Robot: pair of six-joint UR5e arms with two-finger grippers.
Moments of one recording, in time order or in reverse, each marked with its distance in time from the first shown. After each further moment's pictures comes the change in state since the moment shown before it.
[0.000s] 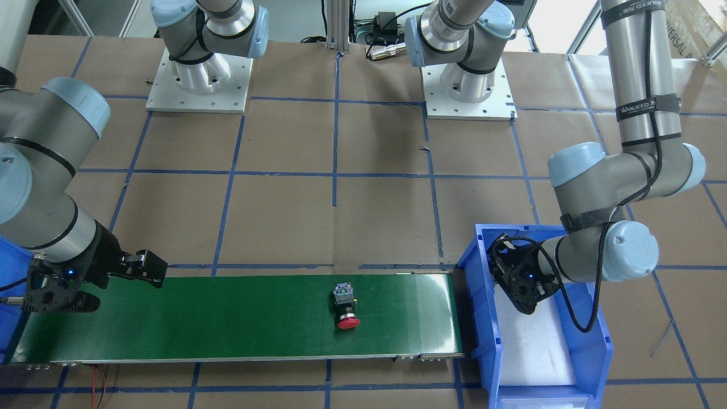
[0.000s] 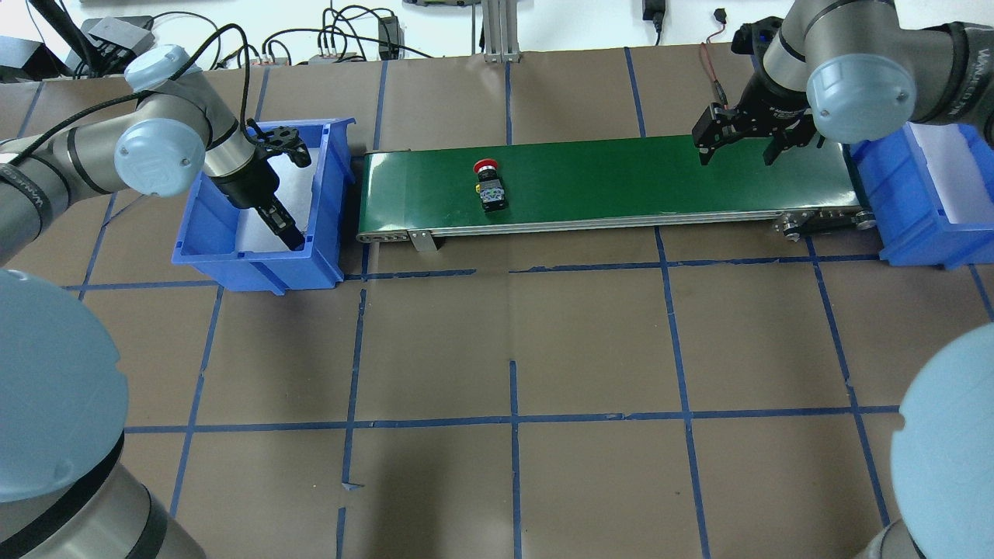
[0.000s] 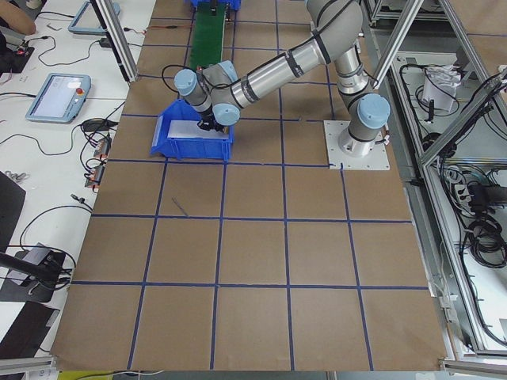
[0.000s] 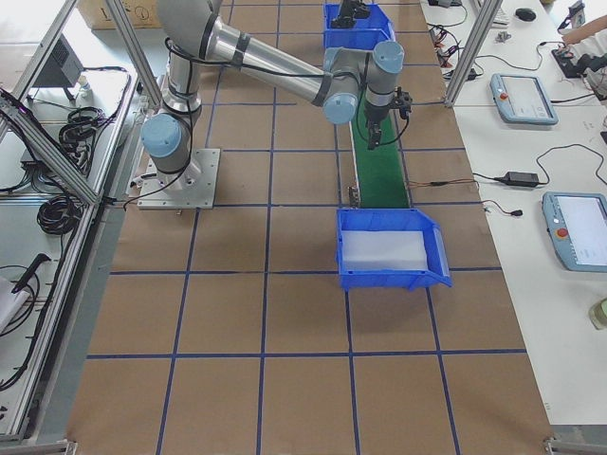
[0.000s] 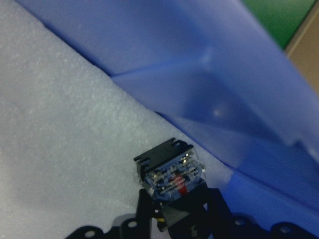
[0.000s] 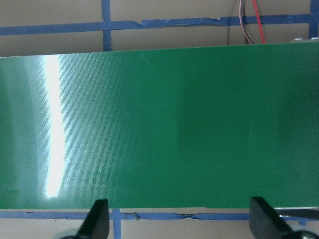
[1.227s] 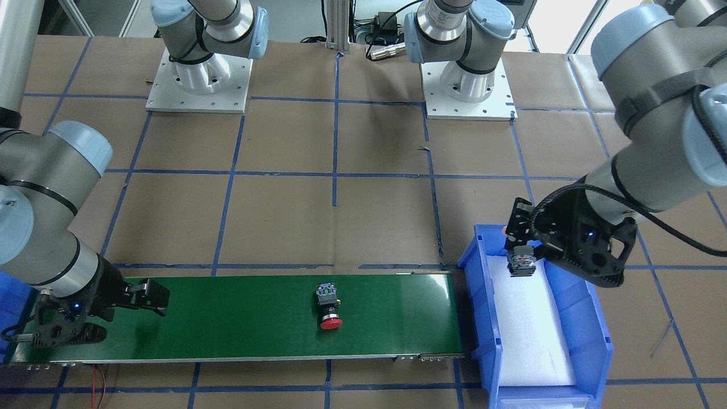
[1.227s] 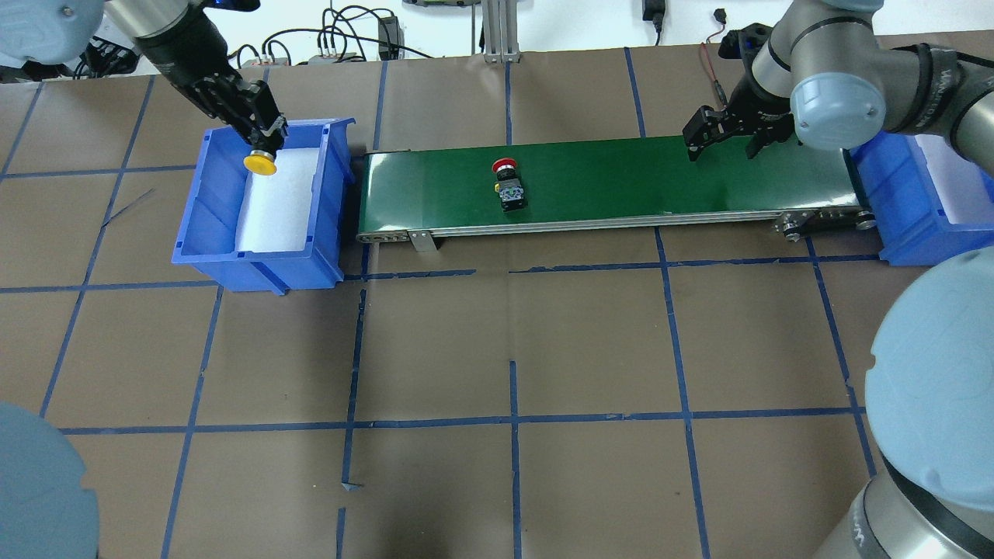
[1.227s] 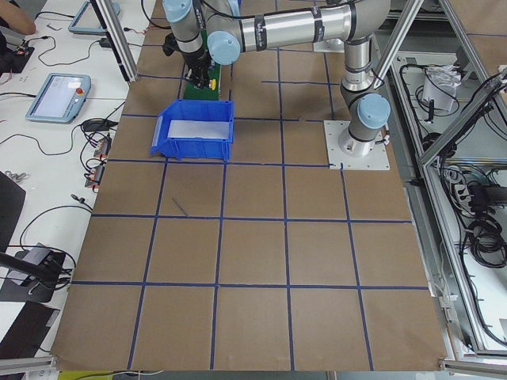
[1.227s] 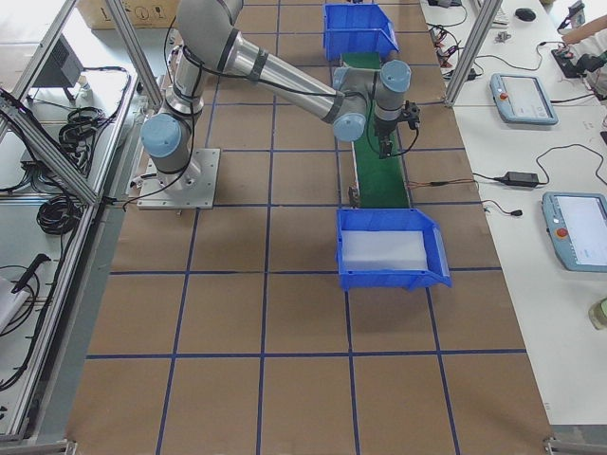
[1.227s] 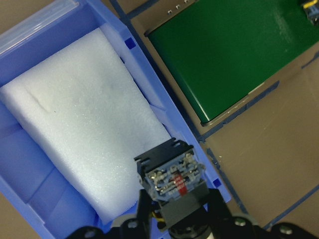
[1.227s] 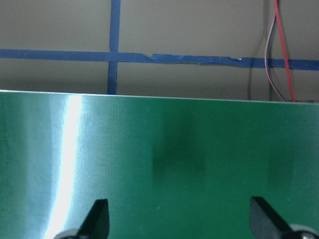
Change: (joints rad) left arm -0.103 0.164 0.282 -0.229 0.001 -0.670; right arm -0.011 0.101 -0.026 -0.106 0.059 -0.081
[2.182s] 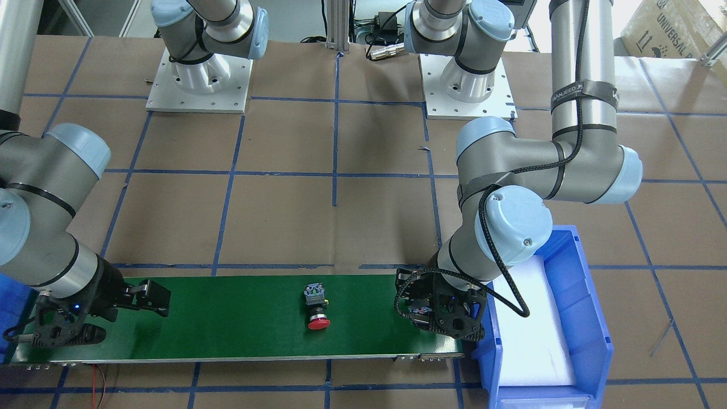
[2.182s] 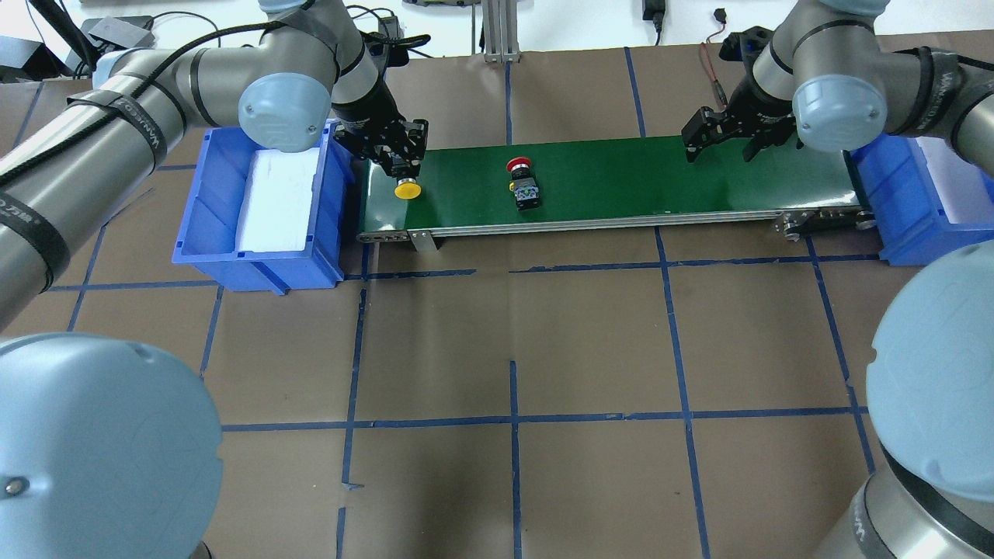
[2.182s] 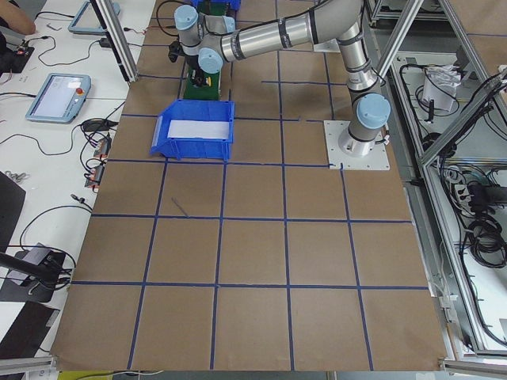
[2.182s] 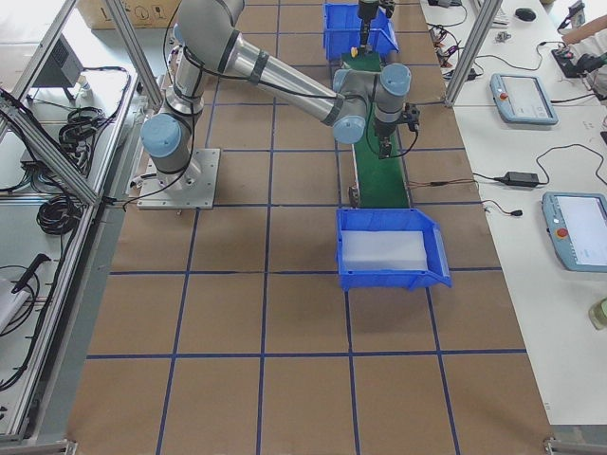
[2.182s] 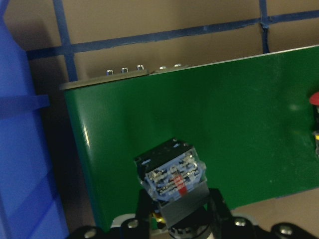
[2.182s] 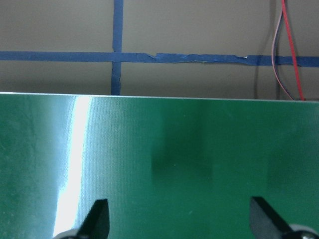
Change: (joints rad) left arm -0.190 -0.189 -0.097 0.383 -0.006 -0.363; right arm -0.007 0.003 0.003 0.000 0.024 0.006
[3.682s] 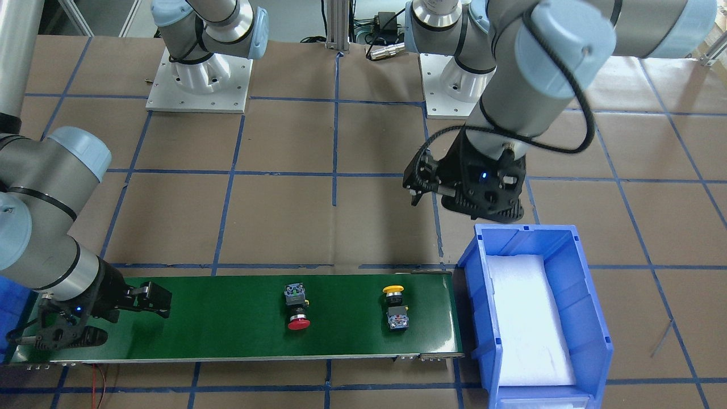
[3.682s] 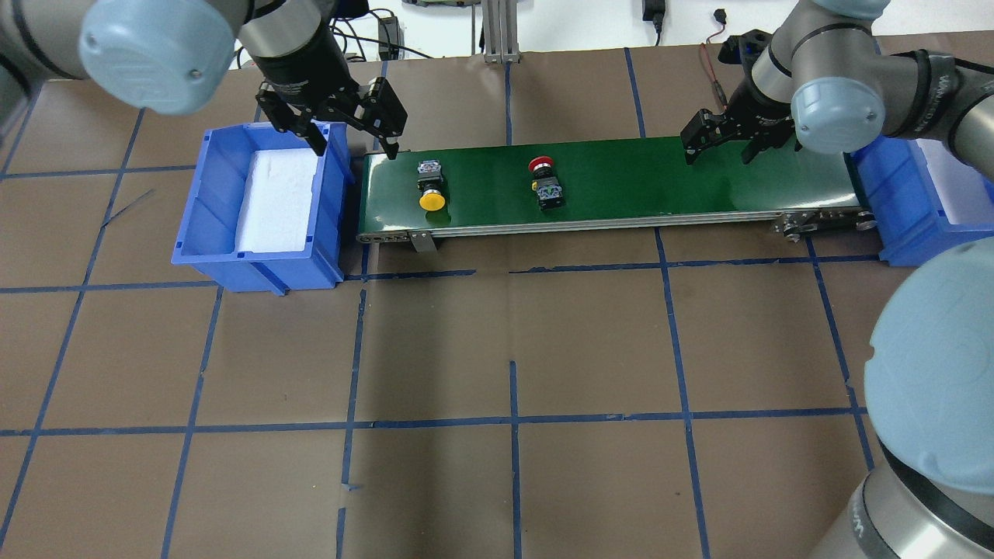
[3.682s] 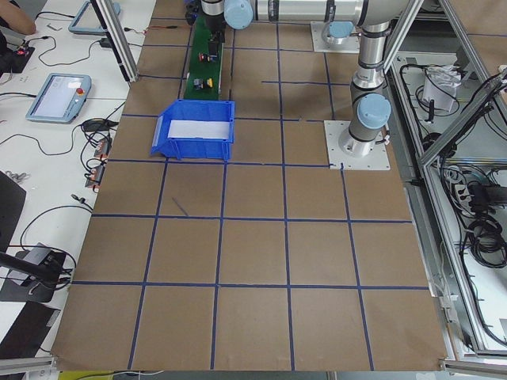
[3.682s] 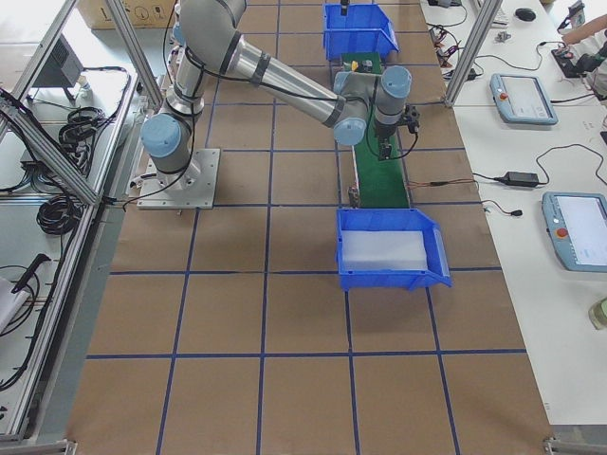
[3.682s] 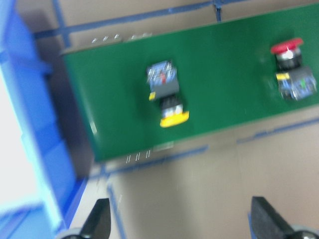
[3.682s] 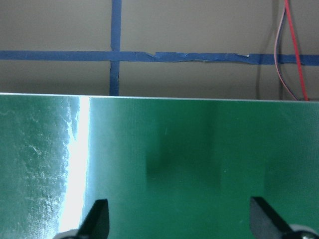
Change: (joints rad) left arm -0.002 0.351 -0.001 -0.365 0.056 0.010; right arm -0.001 0.012 -0.002 0.000 0.005 0.001
